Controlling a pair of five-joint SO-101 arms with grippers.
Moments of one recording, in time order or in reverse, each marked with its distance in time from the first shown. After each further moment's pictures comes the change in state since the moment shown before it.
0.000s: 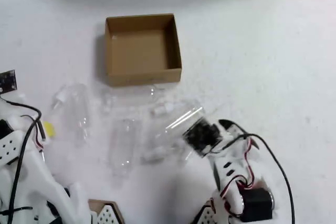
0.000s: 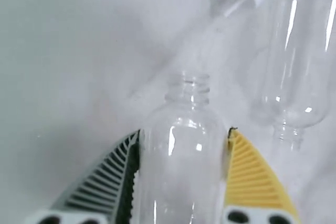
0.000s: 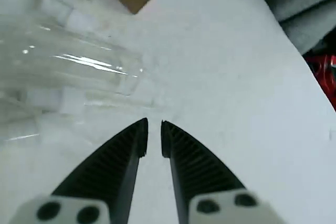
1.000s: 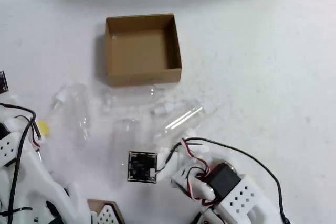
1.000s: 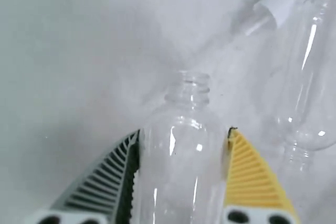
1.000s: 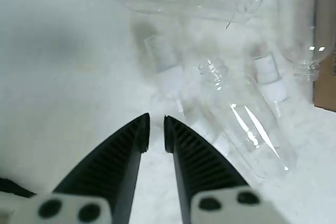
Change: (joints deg) left arm -2.5 0.2 0.9 -4.0 2.1; right arm -38.2 30.7 -7.2 1.1 2.6
